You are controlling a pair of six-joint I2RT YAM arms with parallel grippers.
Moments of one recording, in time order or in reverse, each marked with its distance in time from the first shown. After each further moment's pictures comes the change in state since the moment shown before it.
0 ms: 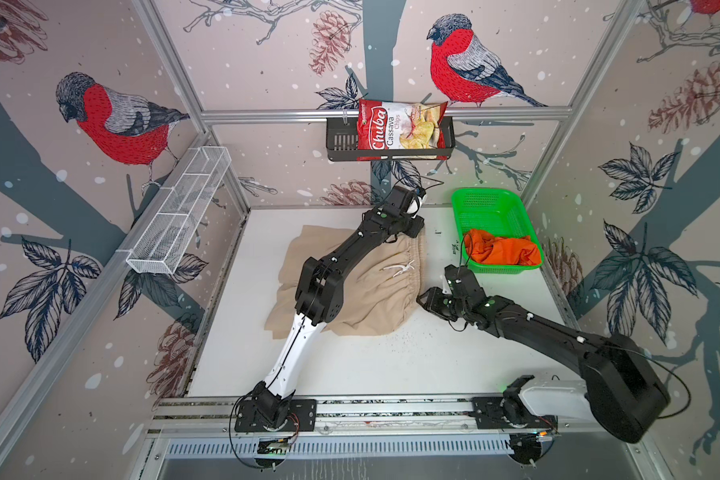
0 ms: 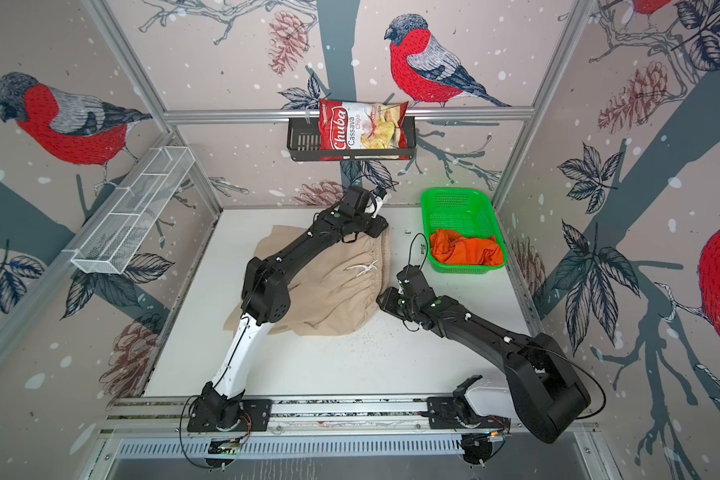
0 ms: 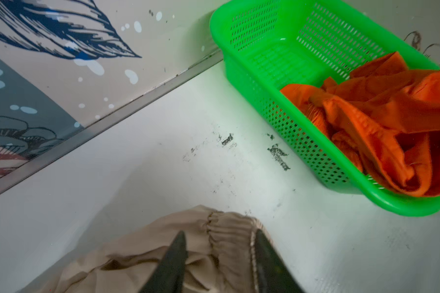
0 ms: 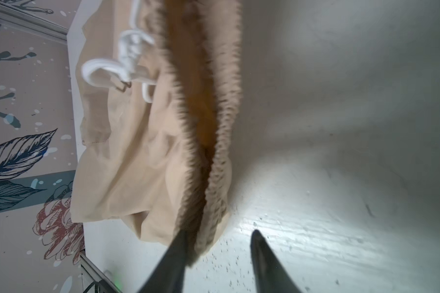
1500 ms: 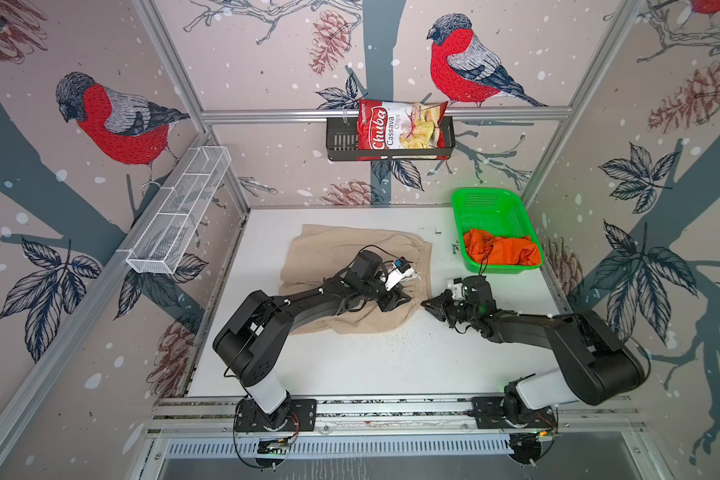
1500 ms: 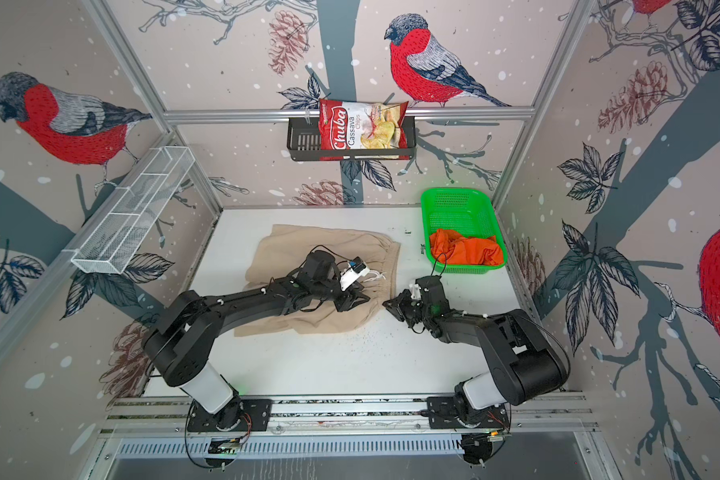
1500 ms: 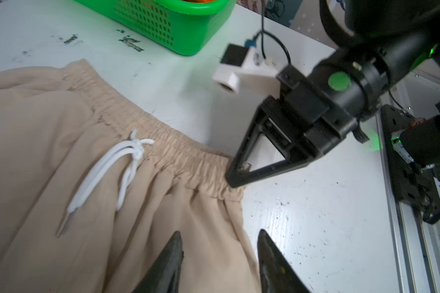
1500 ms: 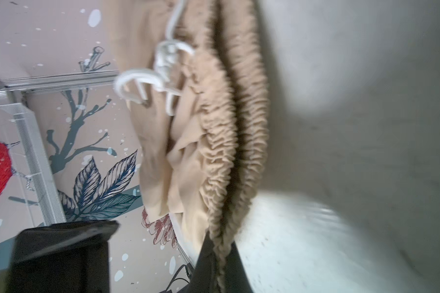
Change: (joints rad) left arm -0.083 -0.743 -1.384 0.590 0.357 0.198; right arm -0.203 0.178 -0.234 0.587 -0.372 0.315
